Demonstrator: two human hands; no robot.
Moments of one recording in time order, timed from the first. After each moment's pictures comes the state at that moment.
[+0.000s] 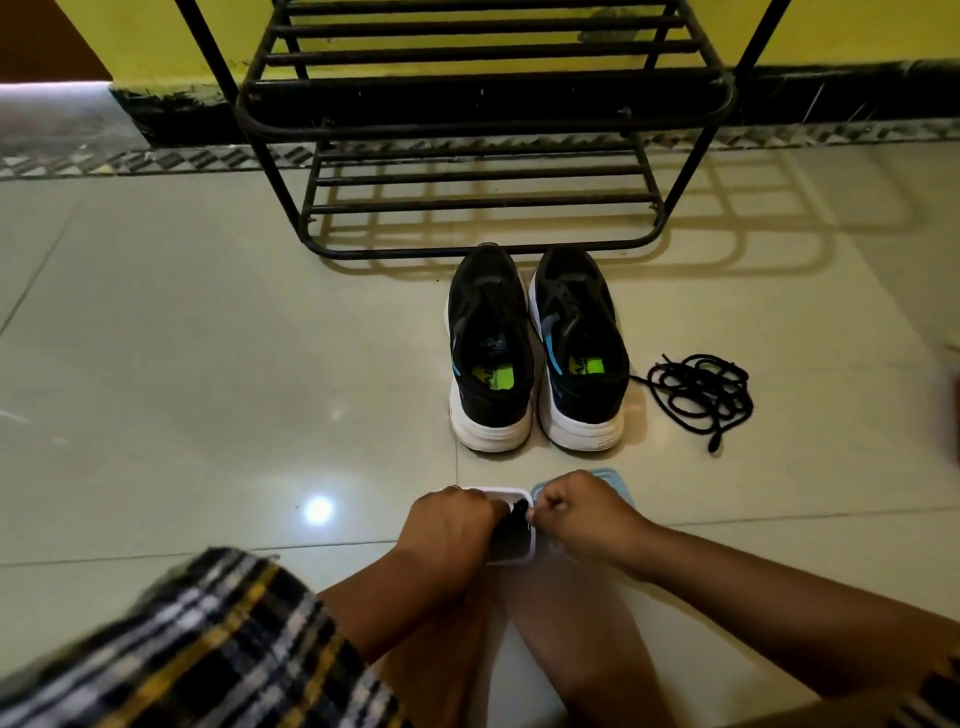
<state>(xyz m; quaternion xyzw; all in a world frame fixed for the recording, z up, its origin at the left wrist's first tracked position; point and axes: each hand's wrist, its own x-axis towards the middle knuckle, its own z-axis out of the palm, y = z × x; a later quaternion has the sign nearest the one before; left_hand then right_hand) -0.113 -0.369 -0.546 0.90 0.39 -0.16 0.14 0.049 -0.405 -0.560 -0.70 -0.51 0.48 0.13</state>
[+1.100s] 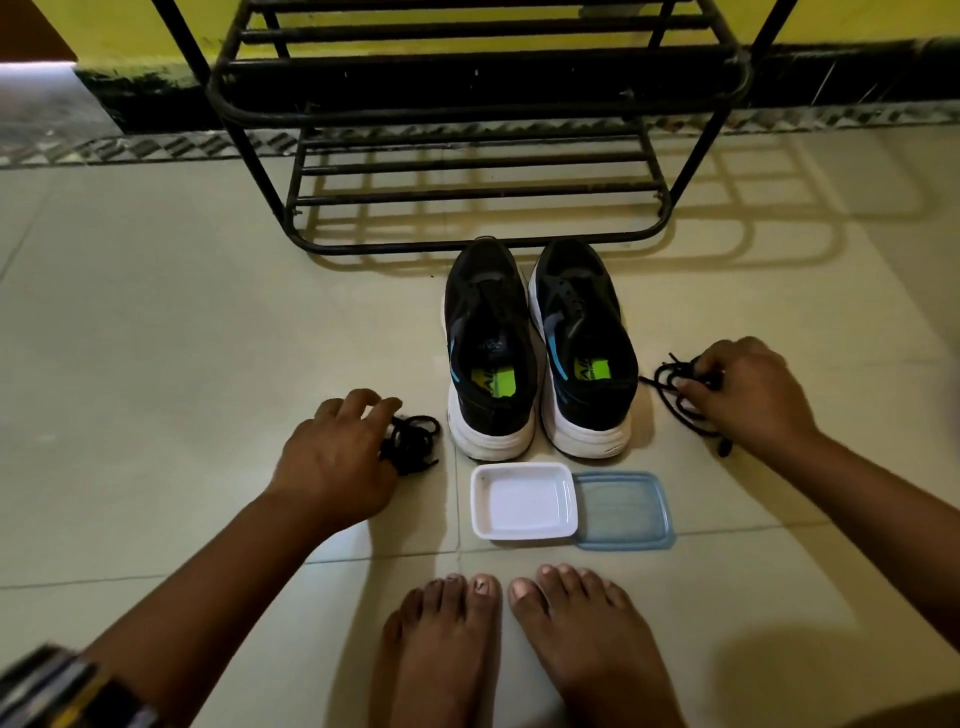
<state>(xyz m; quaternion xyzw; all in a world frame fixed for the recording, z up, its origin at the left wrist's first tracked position) -0.180 -0.290 -0.521 0.84 0.52 -0.08 0.12 0.187 -0.359 -0.528 -0.85 -0.49 0.11 0.11</state>
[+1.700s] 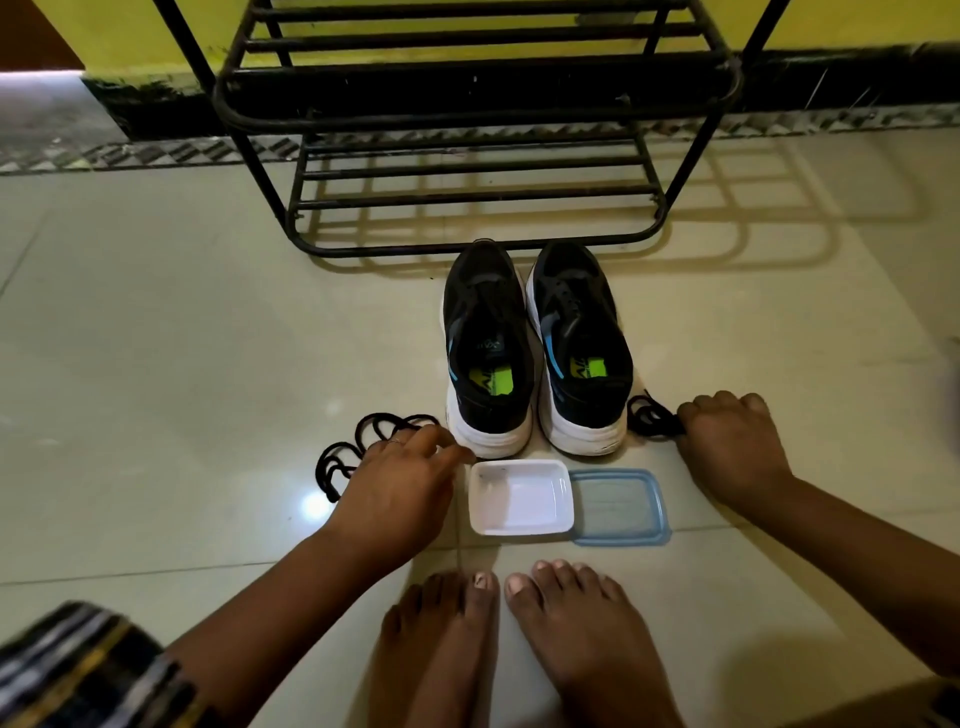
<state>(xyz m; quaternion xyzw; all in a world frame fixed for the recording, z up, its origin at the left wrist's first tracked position) -0.152 -0.325 -0.530 0.91 0.38 0.01 0.15 0.178 -0.394 -0.565 -0.75 -0.65 -0.04 -0.09</state>
